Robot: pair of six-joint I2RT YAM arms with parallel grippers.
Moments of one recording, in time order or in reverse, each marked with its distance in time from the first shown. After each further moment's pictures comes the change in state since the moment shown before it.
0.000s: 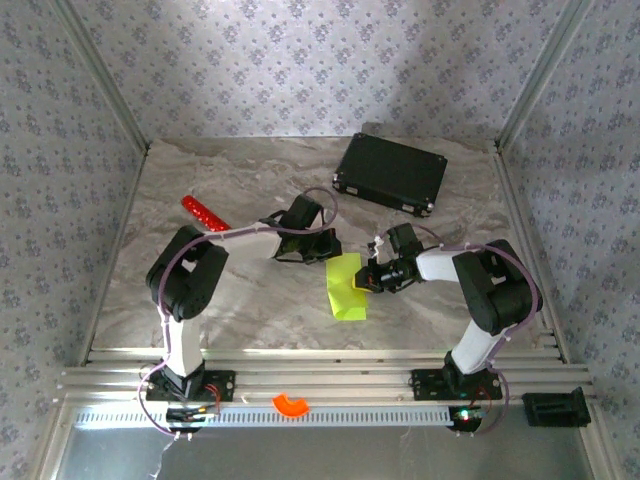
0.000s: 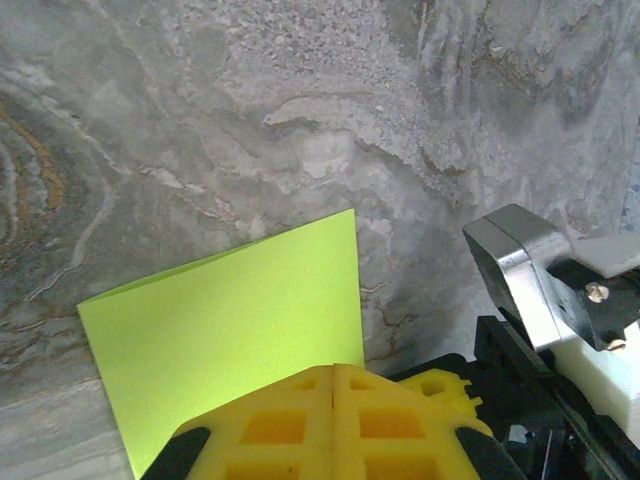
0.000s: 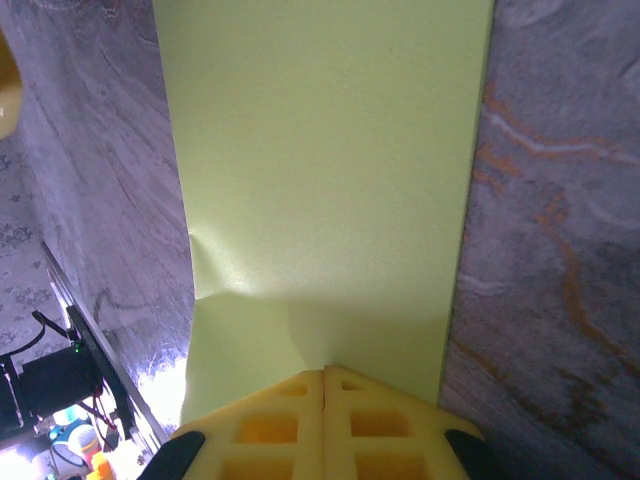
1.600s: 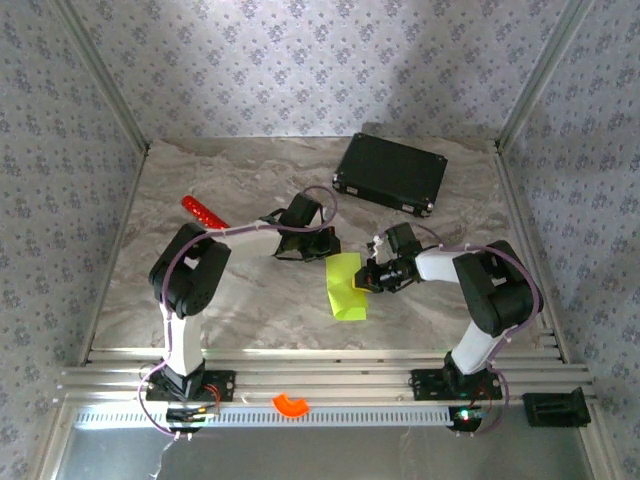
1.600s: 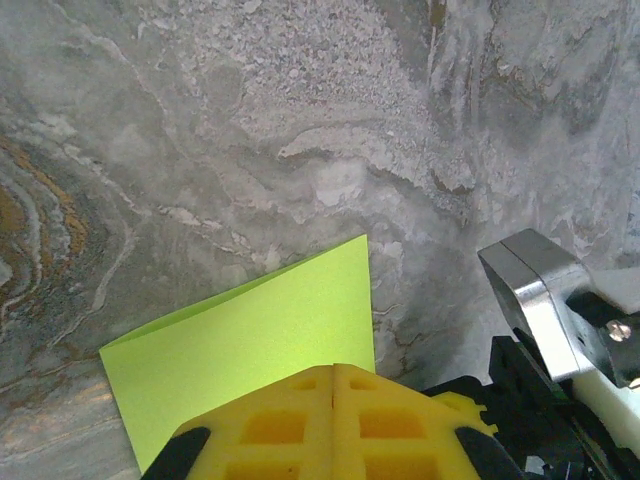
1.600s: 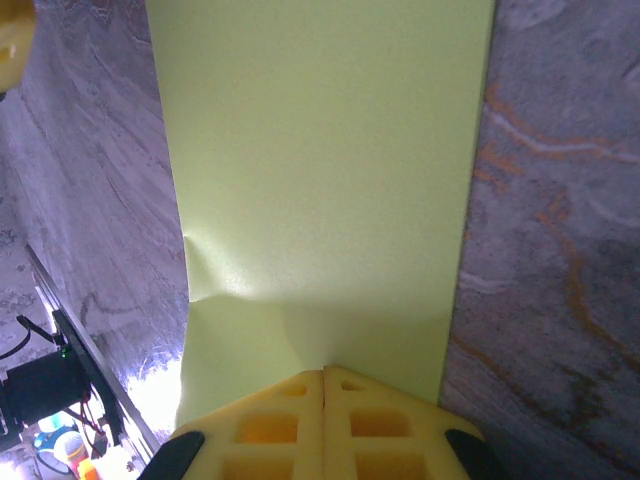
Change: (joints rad) left arm 0.013 0.023 0.015 0.009 0.000 0.022; right arm 0.013 -0.010 0.007 -0.019 0.032 0.000
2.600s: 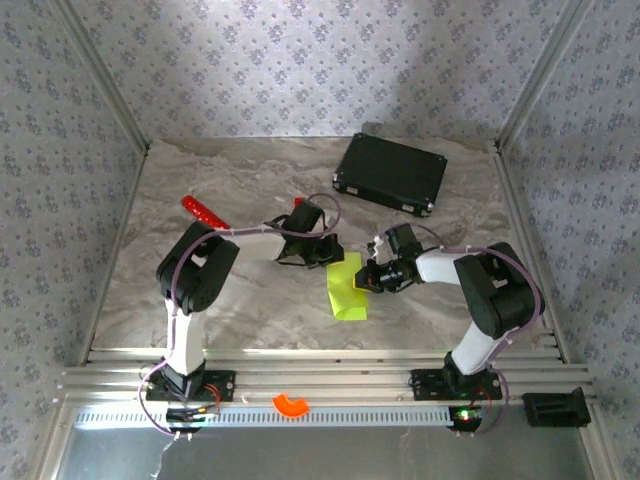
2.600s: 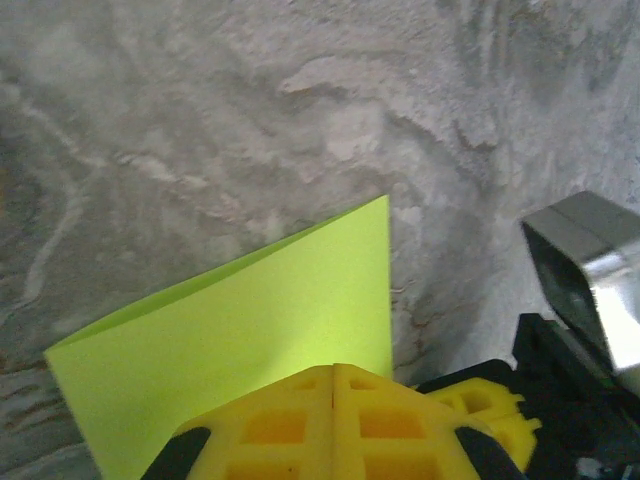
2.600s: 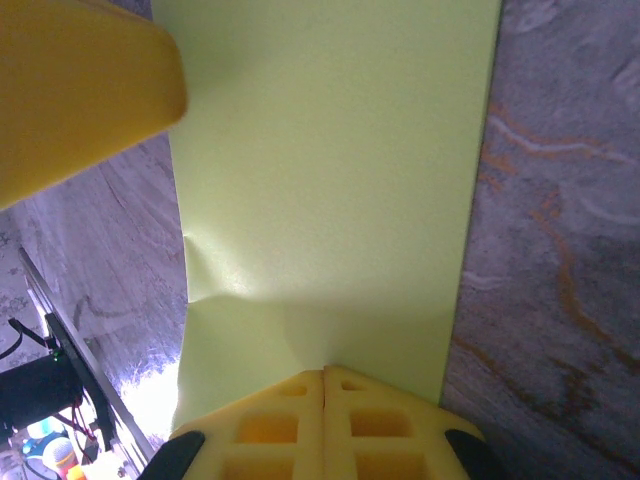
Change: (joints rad) left arm -0.004 0.052 -0.037 0.066 0.073 -0.006; right arm 0.004 -0.014 -0.015 0.019 0.015 0.000
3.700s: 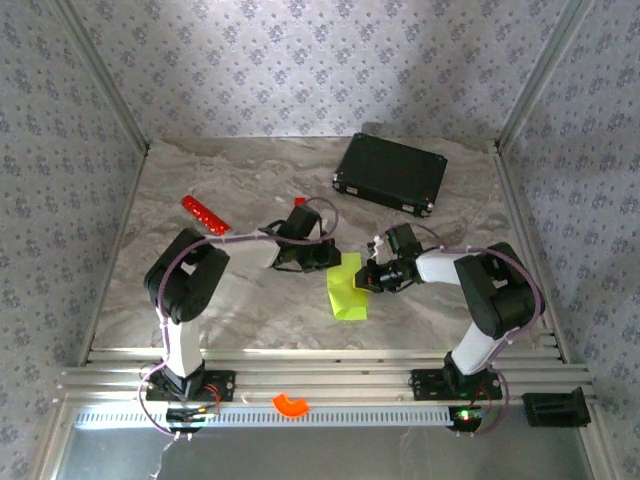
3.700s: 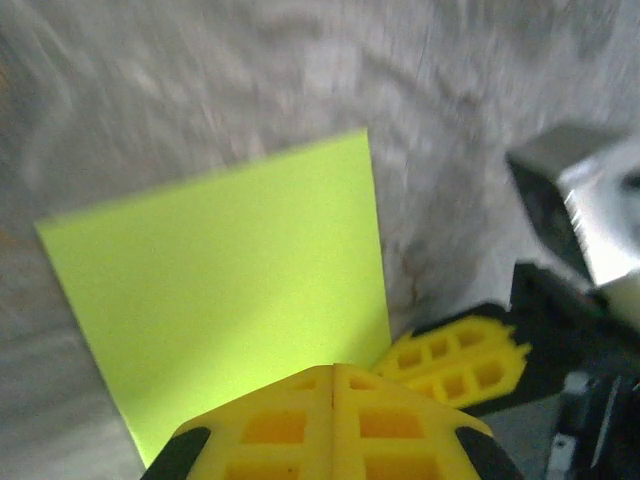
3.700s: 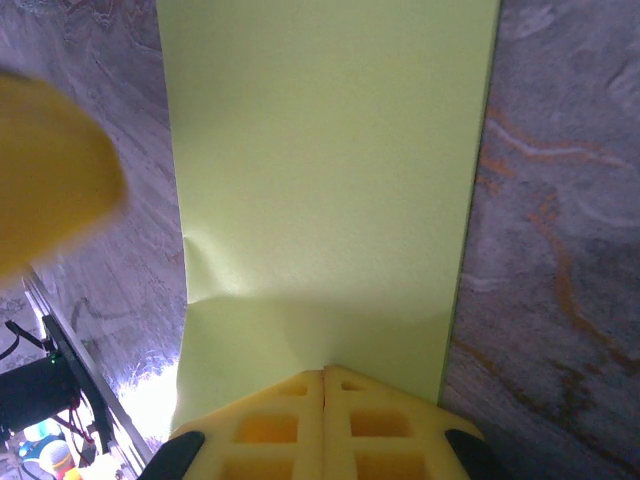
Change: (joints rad) left arm -0.036 -0.095 -0.092 0.015 -0.041 0.017; right arm 0.001 -0.003 0.000 0.001 0.007 0.000
